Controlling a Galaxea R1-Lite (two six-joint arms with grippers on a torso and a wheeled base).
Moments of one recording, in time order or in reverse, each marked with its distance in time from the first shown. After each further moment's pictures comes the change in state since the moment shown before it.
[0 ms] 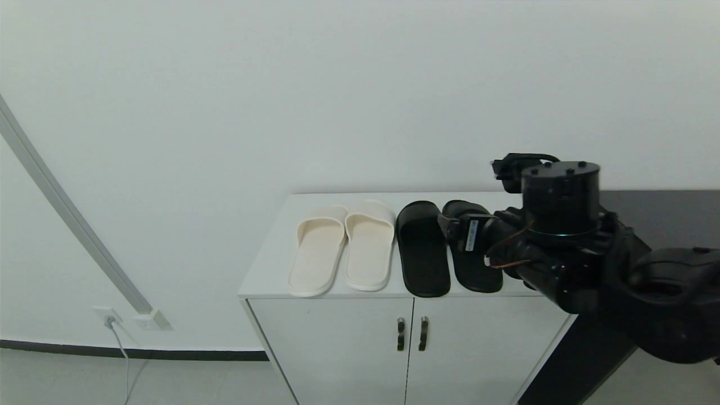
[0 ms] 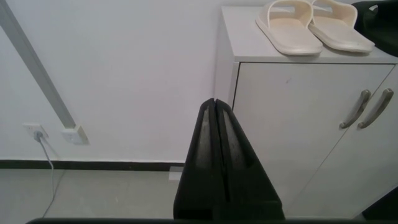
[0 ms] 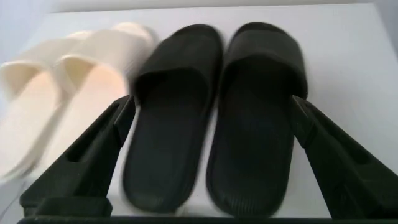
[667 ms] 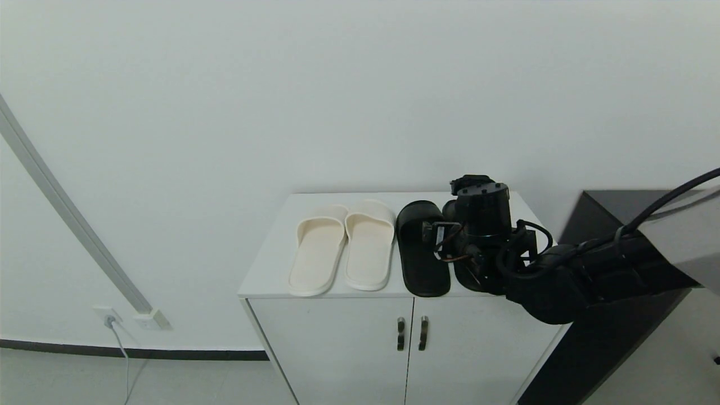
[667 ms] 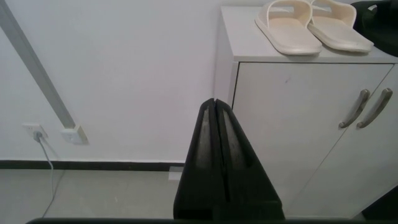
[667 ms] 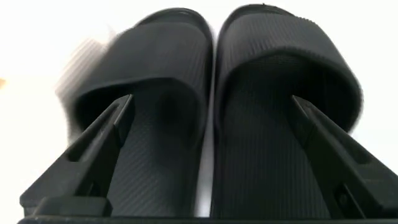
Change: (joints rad) left arm 0.000 0.000 0.000 0.000 0.000 0.000; right arm -0.056 0.280 -0.206 -0.023 -0.051 -0.011
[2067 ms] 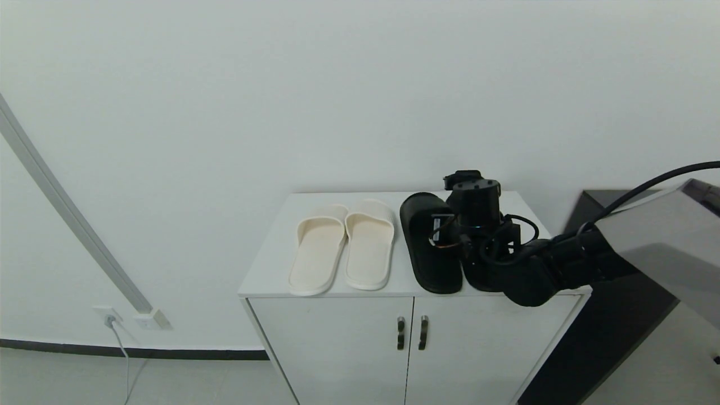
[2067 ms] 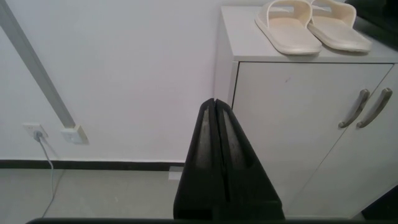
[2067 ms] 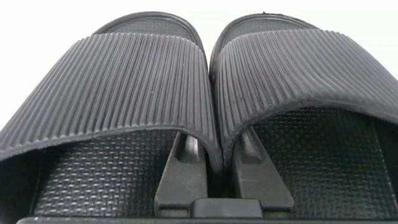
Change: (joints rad) left arm 0.000 0.000 0.000 0.000 0.000 -0.001; right arm -0.041 0.085 -0.102 -0.062 0.000 -0.100
